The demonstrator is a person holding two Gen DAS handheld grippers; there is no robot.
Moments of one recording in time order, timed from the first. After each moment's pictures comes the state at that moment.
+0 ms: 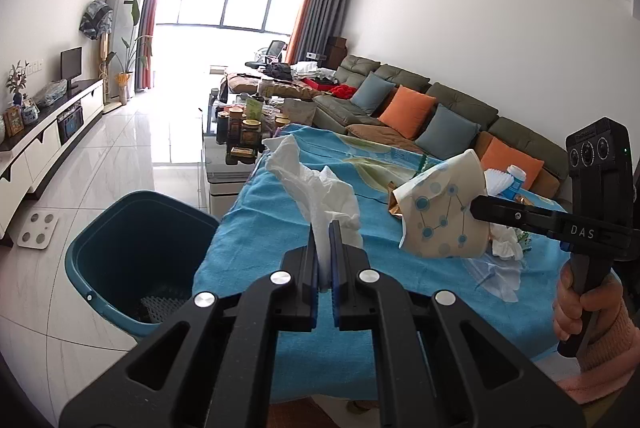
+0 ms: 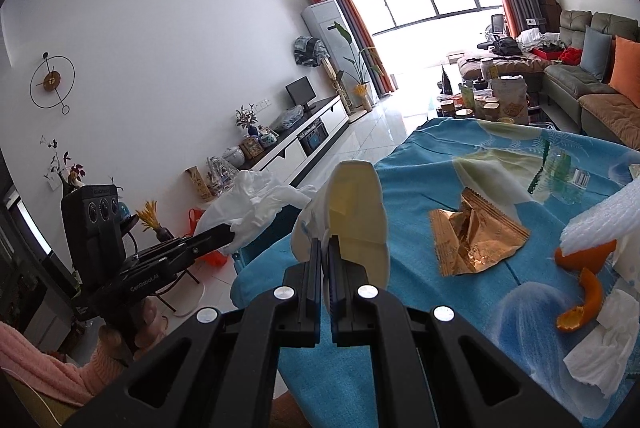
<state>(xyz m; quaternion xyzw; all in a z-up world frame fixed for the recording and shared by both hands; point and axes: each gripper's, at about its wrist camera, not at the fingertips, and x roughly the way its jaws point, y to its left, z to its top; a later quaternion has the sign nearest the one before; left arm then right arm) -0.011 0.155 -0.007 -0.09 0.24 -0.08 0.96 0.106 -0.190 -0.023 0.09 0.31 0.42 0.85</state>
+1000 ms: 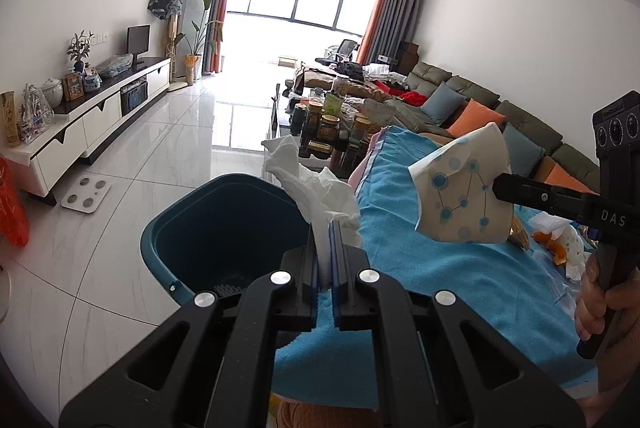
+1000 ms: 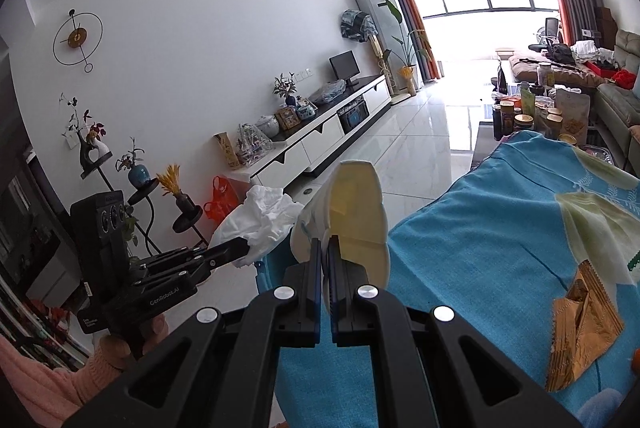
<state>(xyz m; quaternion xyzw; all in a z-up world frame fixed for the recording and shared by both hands) -0.007 0.241 -0.033 -0.13 0.26 0.04 0.96 0.138 -0.077 -0.020 0.03 0.32 0.48 0.82</state>
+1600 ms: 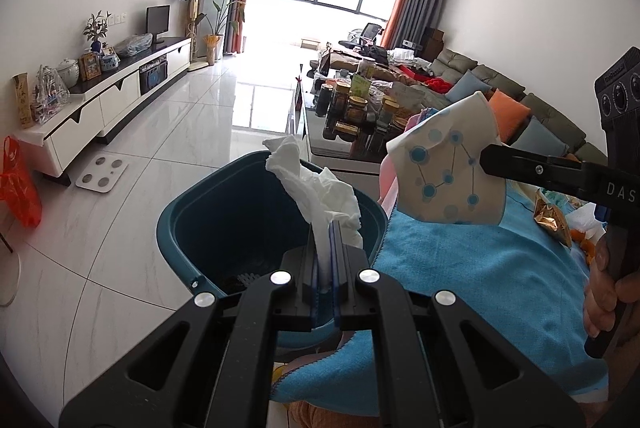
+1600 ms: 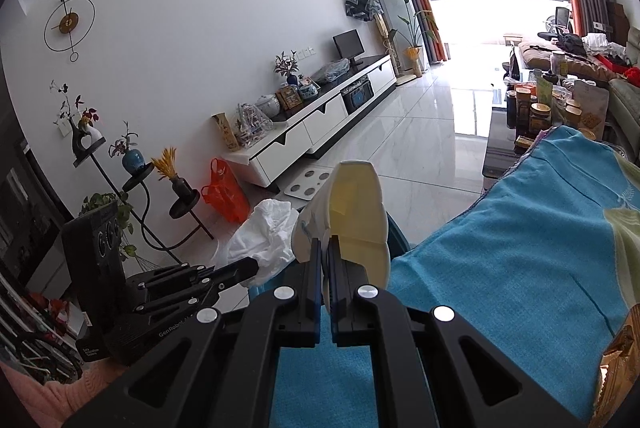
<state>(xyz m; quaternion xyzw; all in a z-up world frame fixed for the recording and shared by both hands) 0.021 0.266 -0.065 -0.14 0.30 0.08 0.94 0.159 -0.016 -0.035 0.01 0.35 0.49 0.80</state>
